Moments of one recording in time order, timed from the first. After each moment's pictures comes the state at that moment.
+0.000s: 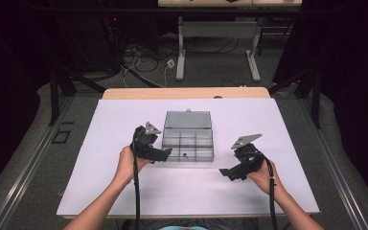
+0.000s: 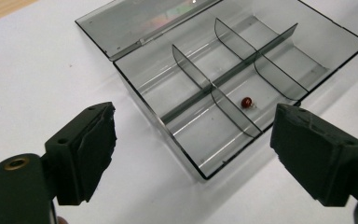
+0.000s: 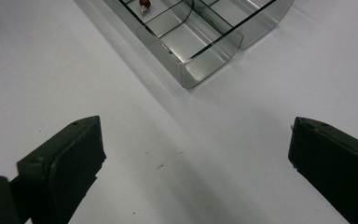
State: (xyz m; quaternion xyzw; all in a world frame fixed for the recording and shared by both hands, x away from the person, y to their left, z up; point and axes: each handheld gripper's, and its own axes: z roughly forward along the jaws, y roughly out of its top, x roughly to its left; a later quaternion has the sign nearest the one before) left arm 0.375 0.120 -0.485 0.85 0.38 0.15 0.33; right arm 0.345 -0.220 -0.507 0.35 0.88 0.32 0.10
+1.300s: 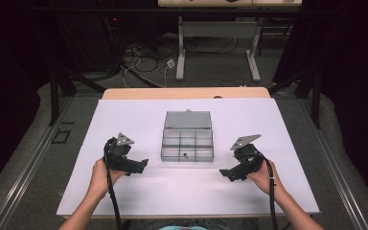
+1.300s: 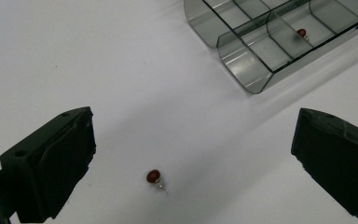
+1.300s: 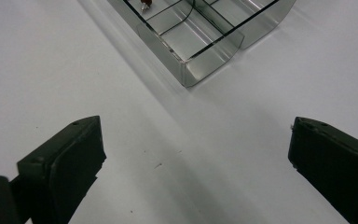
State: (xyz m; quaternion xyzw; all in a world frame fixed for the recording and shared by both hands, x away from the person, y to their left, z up) left arm 0.345 0.190 -0.496 0.83 0.43 0.17 0.30; right arm 0.344 -0.218 -0.507 0.34 0.88 0.32 0.11
